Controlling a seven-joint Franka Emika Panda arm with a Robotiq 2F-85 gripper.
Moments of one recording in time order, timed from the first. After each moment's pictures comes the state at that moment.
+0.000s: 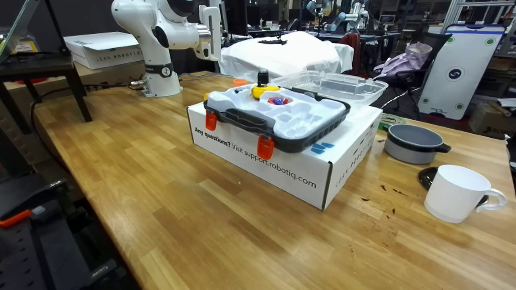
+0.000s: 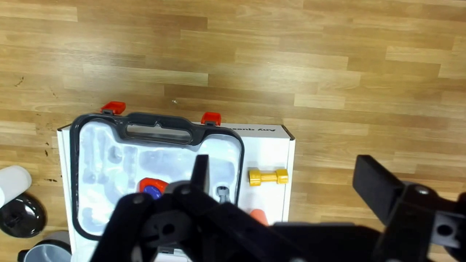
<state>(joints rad) 0.05 -0.30 0.07 -2.16 0.01 1.79 0.03</state>
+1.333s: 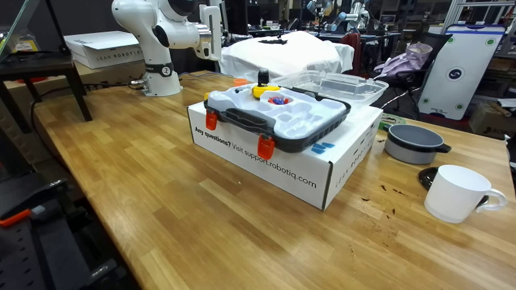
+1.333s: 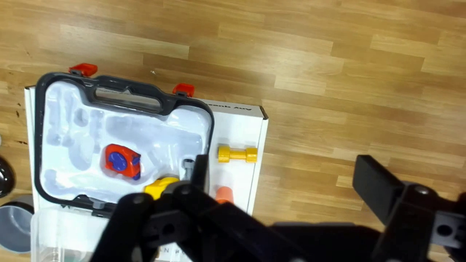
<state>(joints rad) 0.10 -0.23 0.12 -2.10 0.01 1.84 0.03</state>
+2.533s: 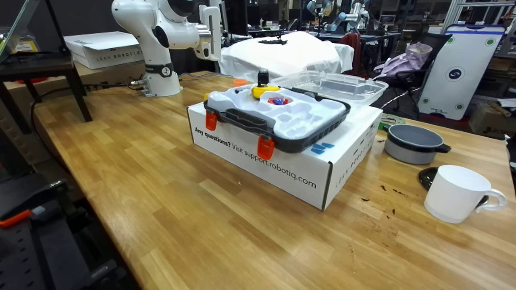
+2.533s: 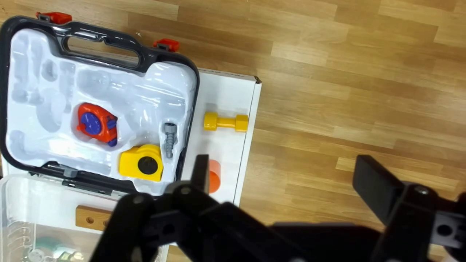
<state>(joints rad) 0.12 -0.02 0.14 -1.94 -0.03 1.89 0.07</state>
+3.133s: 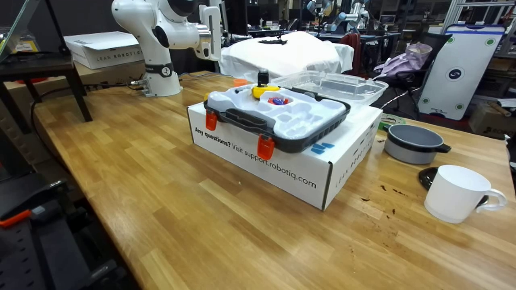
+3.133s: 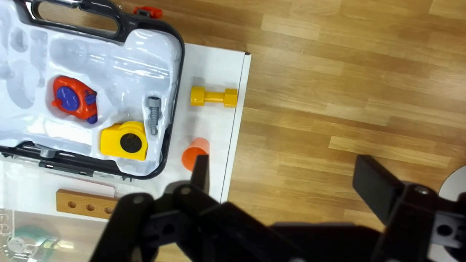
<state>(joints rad) 0.12 0.08 0.14 -1.86 -0.01 1.94 0.07</state>
